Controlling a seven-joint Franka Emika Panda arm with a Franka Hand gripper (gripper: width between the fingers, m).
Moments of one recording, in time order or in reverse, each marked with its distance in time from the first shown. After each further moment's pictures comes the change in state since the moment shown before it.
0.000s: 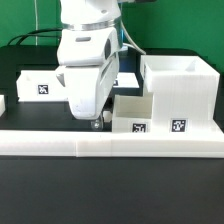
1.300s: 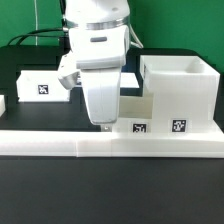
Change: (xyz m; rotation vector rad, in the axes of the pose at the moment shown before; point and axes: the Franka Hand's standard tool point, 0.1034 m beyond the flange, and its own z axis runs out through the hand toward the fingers) arm 0.014 0.020 -0.007 0.050 -0.053 -0.137
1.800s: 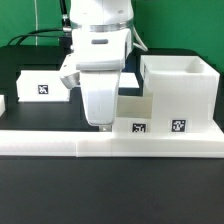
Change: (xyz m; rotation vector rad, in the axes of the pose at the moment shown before) arm -0.002 -0.001 0.002 0.000 -0.008 0.006
